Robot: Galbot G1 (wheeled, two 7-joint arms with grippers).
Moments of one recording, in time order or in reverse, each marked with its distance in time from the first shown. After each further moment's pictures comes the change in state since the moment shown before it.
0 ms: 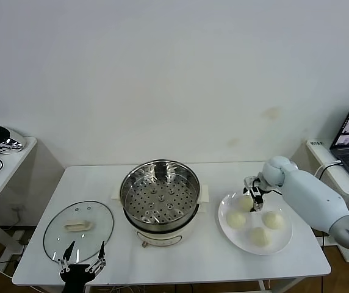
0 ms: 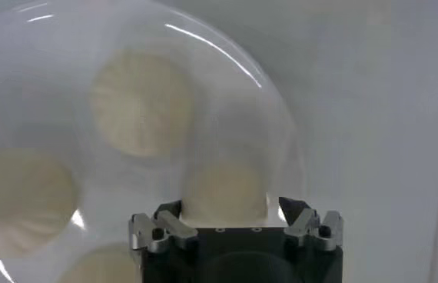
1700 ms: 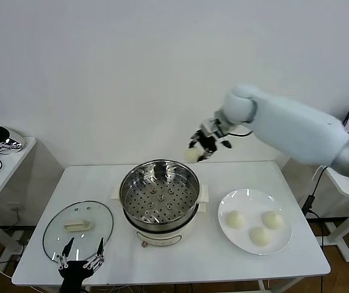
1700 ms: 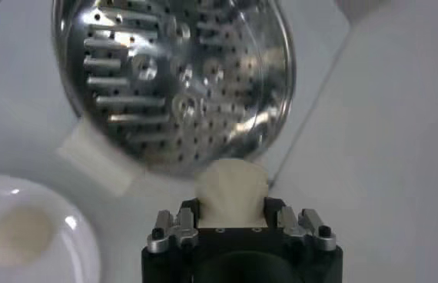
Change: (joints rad) left arm -0.019 0.042 -0.012 0.008 -0.057 -0.011 0.005; right arm 0.633 0.244 -0.533 0.203 0.478 0.185 0.045
